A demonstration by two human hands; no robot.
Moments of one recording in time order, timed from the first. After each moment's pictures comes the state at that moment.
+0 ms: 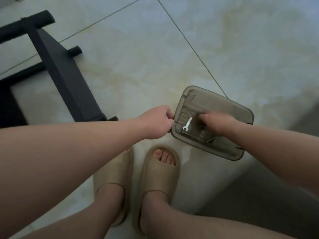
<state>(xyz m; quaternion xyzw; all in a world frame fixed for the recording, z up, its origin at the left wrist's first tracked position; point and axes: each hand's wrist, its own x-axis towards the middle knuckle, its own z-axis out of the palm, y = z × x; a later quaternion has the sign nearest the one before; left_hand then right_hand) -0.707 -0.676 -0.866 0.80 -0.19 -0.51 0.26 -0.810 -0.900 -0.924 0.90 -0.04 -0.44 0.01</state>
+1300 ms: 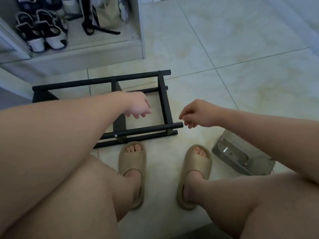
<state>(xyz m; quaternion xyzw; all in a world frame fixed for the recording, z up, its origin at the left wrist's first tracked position) -0.635 -0.411 -0.674 0.89 -0.10 -0.42 0.16 -0.703 -0.650 -0.680 0.90 0.02 -0.31 -0.30</state>
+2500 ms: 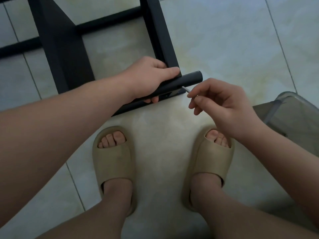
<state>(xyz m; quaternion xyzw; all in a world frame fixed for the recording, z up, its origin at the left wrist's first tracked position) -0.596 -0.482 -0.851 0.79 -0.03 -0.42 0.45 -0.712 -0.663 -0.835 0.78 -0.07 -0.12 -0.61</state>
